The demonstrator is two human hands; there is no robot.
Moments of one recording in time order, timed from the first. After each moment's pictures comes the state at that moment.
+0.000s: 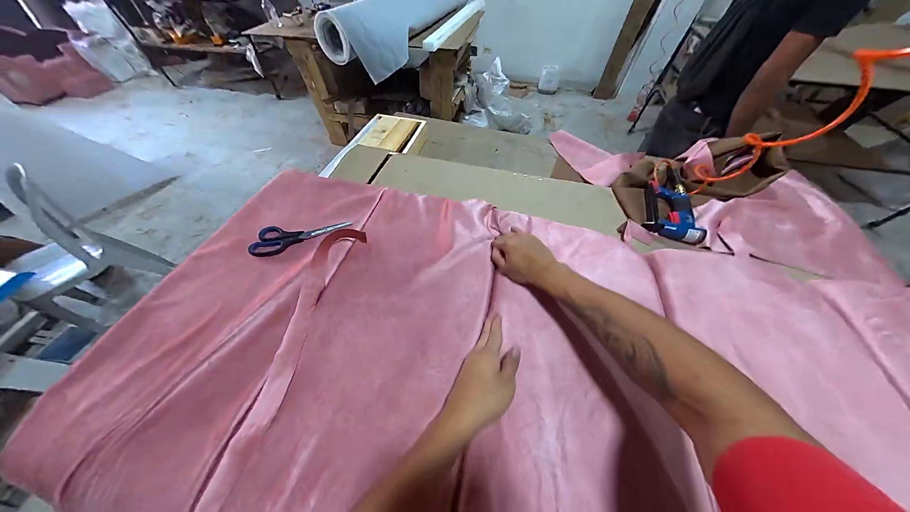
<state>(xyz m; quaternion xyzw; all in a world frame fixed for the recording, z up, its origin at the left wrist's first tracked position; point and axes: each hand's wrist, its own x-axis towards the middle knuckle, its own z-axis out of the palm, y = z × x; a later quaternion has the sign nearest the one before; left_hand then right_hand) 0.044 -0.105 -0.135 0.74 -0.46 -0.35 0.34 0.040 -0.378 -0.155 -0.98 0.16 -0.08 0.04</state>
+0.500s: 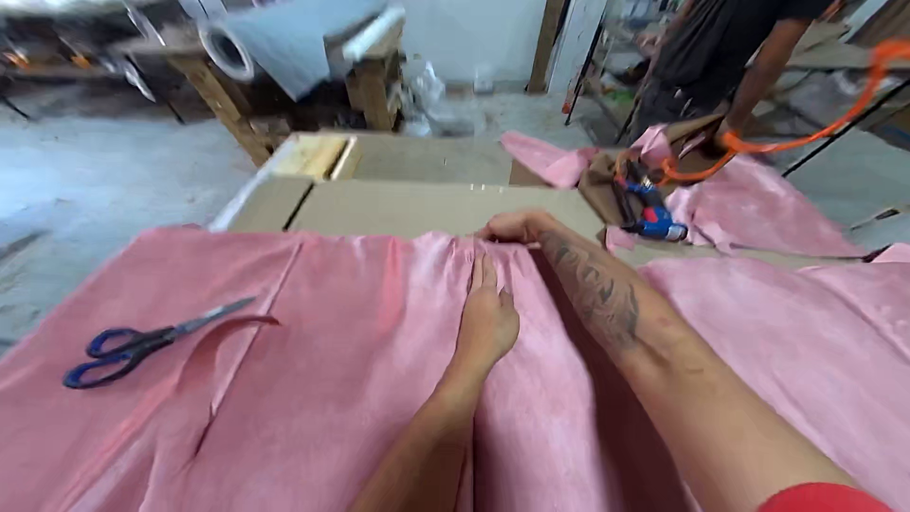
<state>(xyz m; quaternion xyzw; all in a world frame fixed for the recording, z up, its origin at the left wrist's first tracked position) 0.108 -0.311 -0.166 0.71 -0.50 -0.27 0.42 0.086 -0.544 -0.142 -0.72 0.38 0.15 0.55</state>
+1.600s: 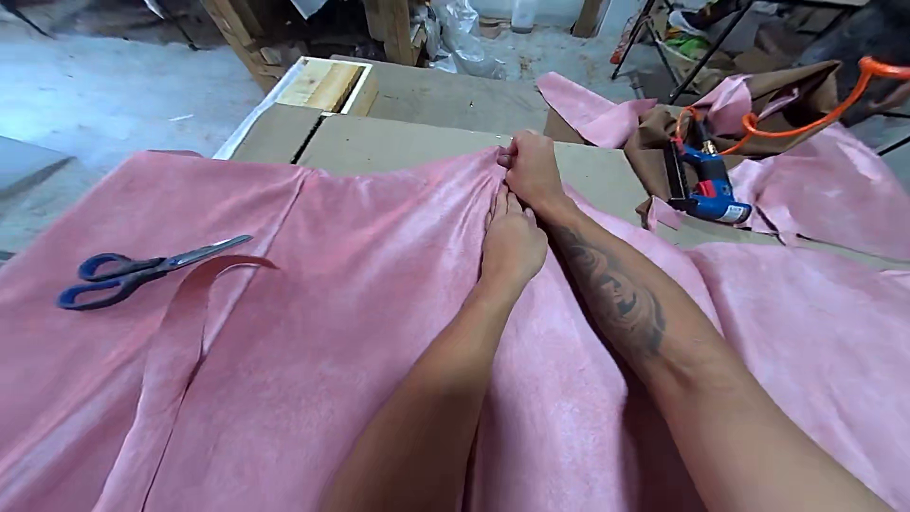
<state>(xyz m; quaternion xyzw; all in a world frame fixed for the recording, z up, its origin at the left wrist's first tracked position) 0.118 -0.373 -0.163 0.76 -0.49 -0.23 0.37 0.110 -0.537 -0.166 -0.88 0.38 -0.26 0.12</state>
